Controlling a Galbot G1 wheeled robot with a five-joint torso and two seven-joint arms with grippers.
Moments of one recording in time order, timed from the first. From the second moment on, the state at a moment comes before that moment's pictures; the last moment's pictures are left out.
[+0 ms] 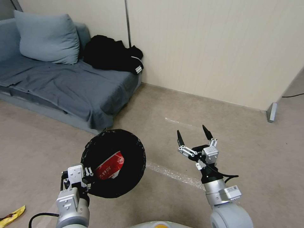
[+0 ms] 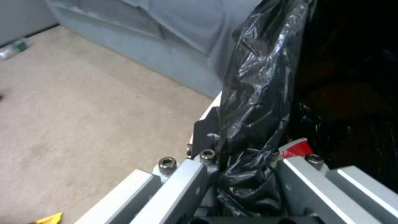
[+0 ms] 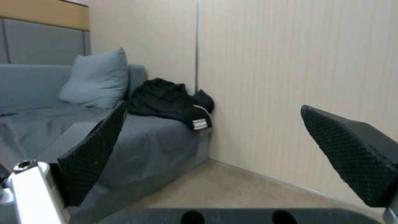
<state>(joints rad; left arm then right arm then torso) 1.91 -1.52 -0.52 -2.44 -0.05 0.39 -0.38 -1.61 1.36 0.35 2.14 0.09 0.29 0.00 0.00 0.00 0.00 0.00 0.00</state>
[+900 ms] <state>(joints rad) 1.92 -1.53 -0.52 -2.45 -0.04 0.39 -0.39 -1.57 1.35 0.36 2.13 0.11 0.29 0.00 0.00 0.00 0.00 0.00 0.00</state>
